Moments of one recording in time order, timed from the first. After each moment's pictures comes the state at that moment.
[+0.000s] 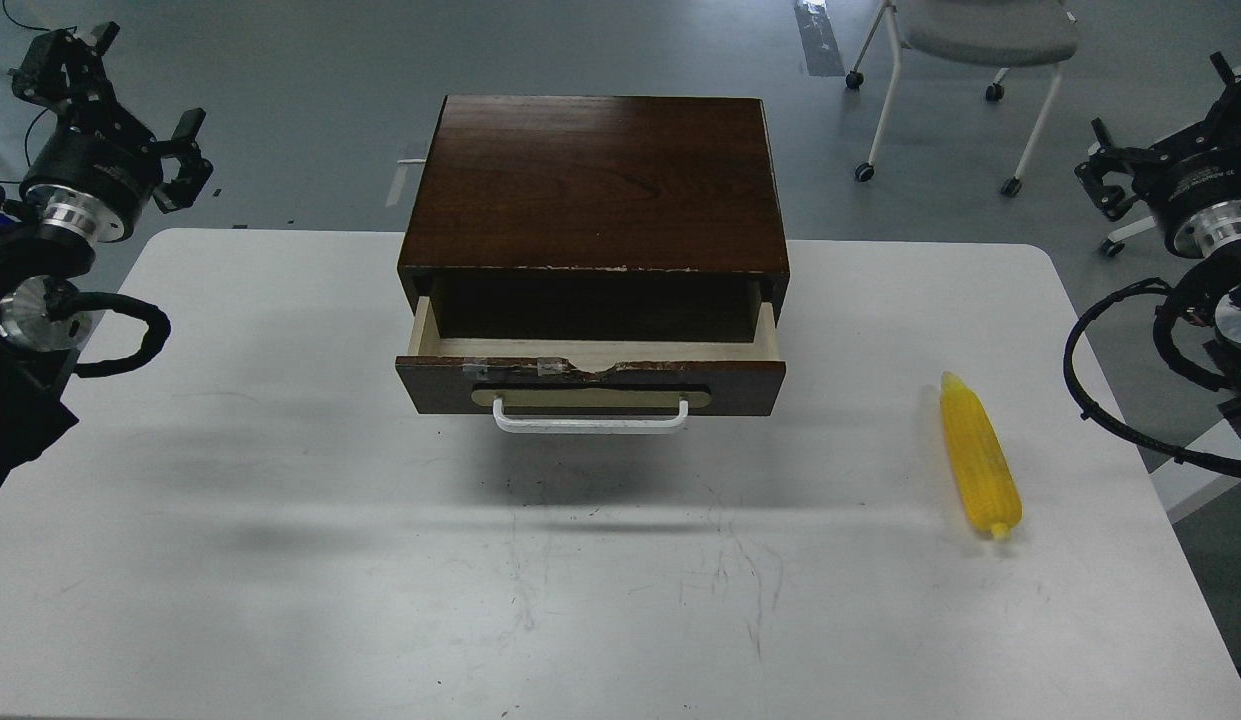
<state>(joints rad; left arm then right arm) -0.98 0.43 -0.36 -0.24 -0.23 -0.49 -0.44 0.89 -0.48 0.70 0.40 0.38 0.40 0.19</state>
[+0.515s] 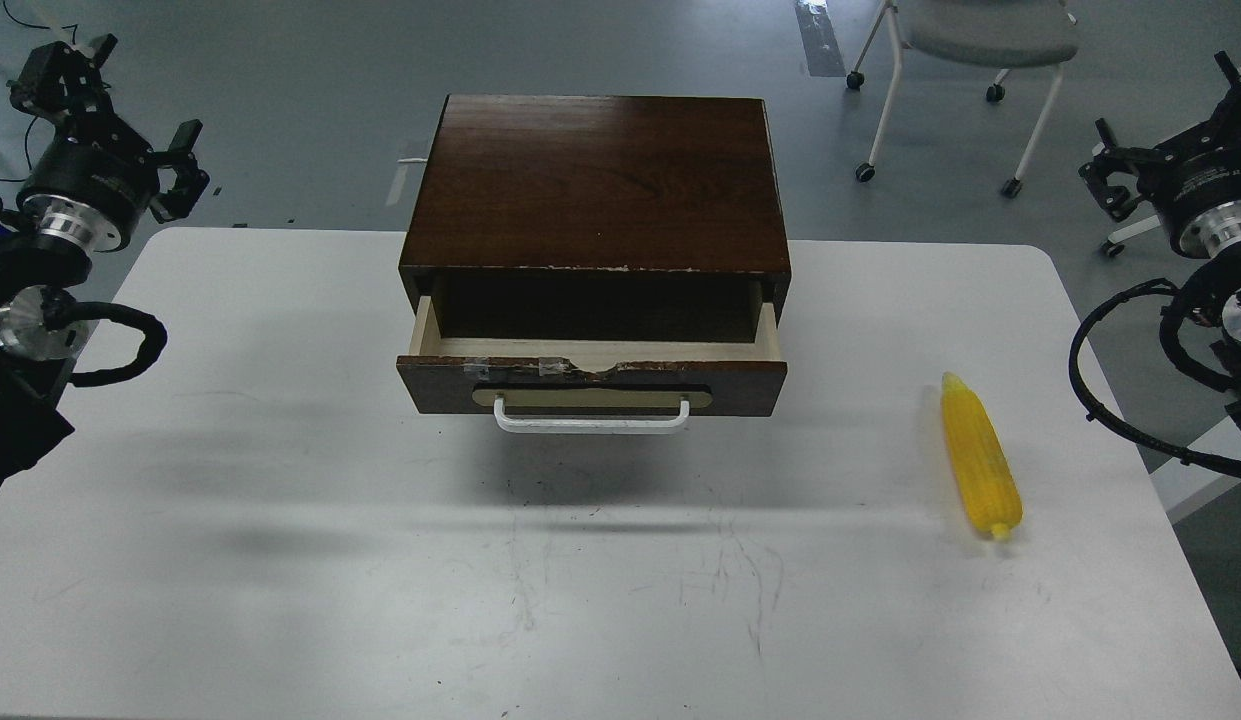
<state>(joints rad) -0.96 0.43 -0.37 -0.24 -0.23 -0.49 -0.45 0.91 -0.49 0.59 0.42 0.35 0.40 0.19</state>
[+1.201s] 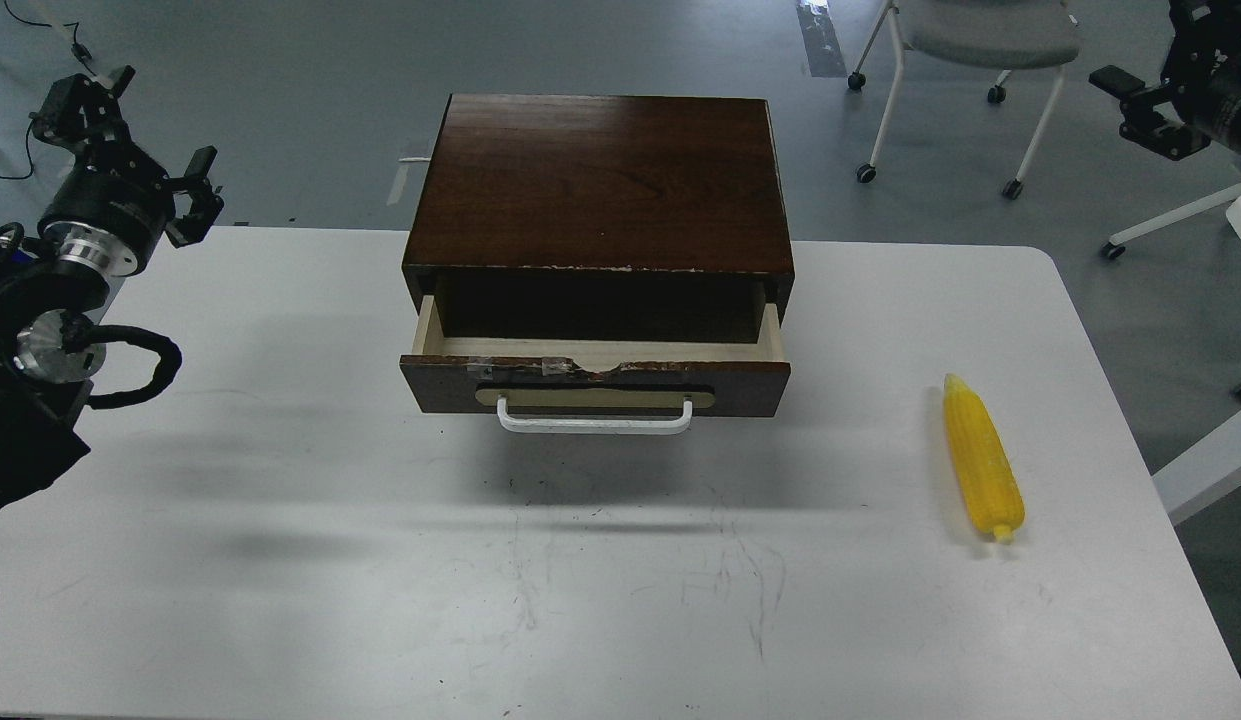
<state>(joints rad) -0.92 0.41 -0.38 -0.25 -0.24 -0.49 -0.45 1.20 -0.89 0.14 0.90 -0.58 0.39 0.17</state>
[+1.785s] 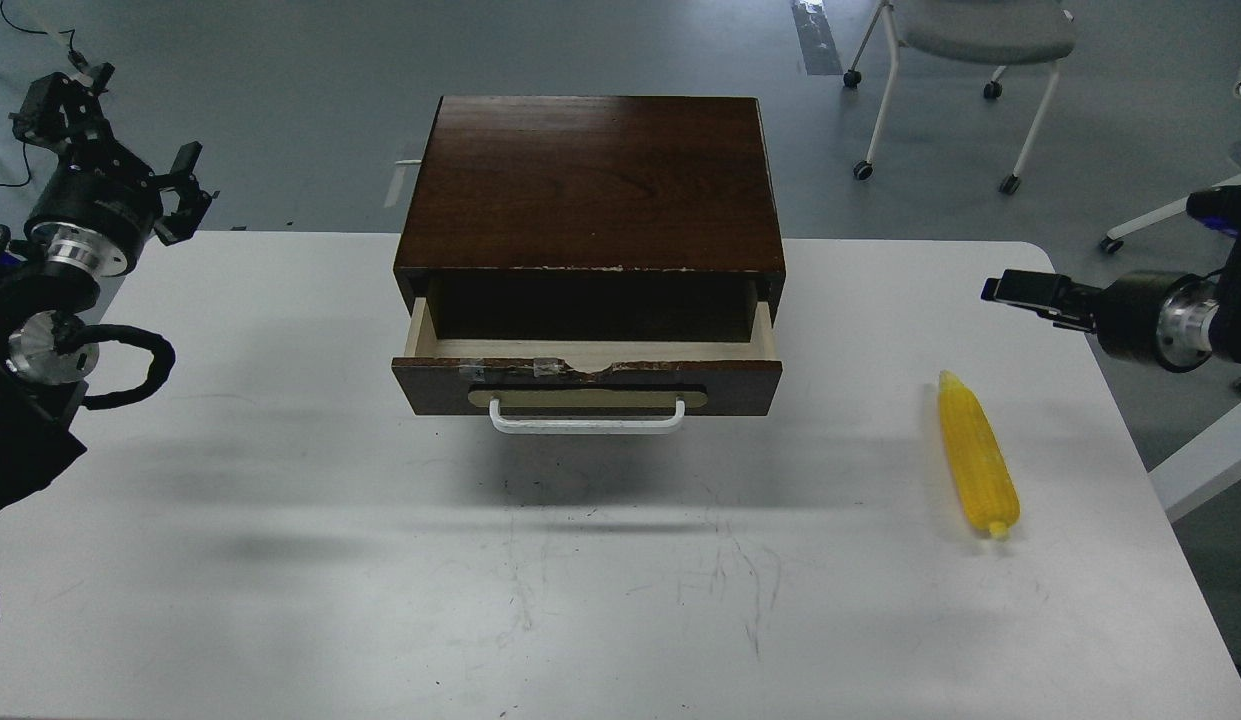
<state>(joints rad) -0.90 0.42 -0.42 -0.24 -0.24 -0.49 -0.46 1.14 -0.87 -0.22 1.15 -0.94 0.25 0.01</state>
